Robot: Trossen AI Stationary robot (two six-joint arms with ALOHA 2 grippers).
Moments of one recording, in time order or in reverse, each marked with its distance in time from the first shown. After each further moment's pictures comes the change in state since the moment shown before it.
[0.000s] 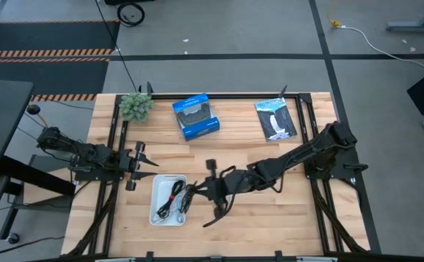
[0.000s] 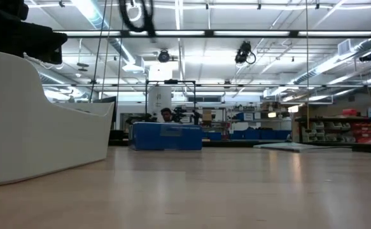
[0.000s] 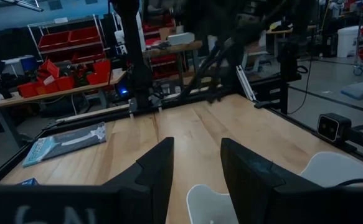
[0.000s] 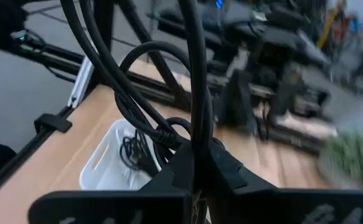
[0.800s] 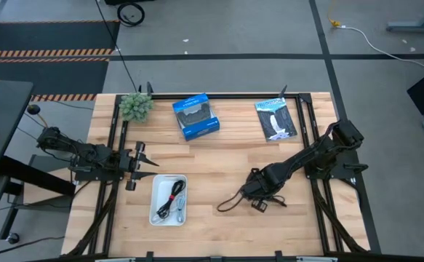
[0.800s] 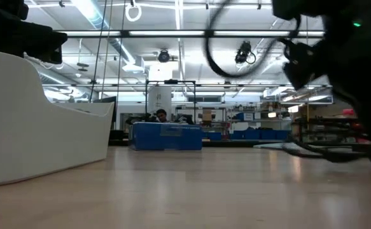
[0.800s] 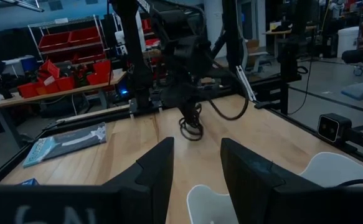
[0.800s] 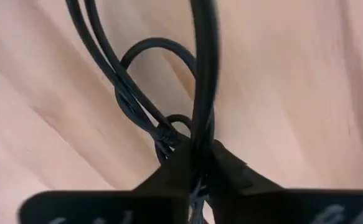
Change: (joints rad) left arm 0.000 0.000 0.000 0.002 0.000 0.000; right arm 0.030 -0.066 -0.307 -1.021 -0.420 1.176
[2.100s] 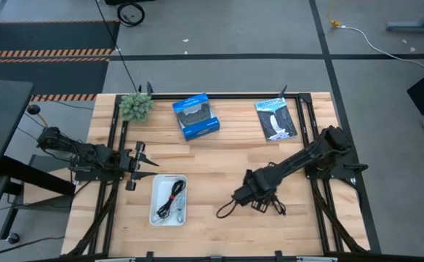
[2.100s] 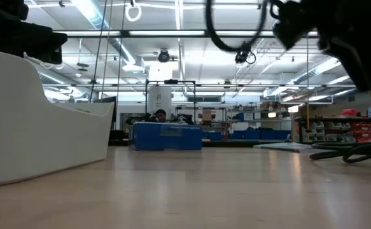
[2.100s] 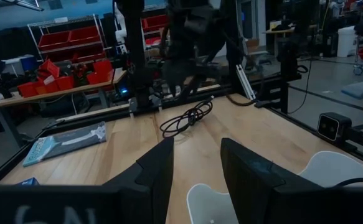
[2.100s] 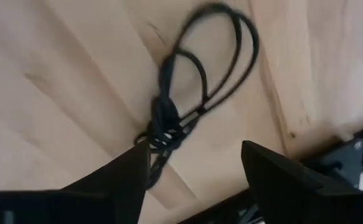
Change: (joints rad) left arm 0.000 0.000 0.000 -0.004 0.000 0.000; right arm 0.028 0.140 0.404 -0.518 0.072 -0.038
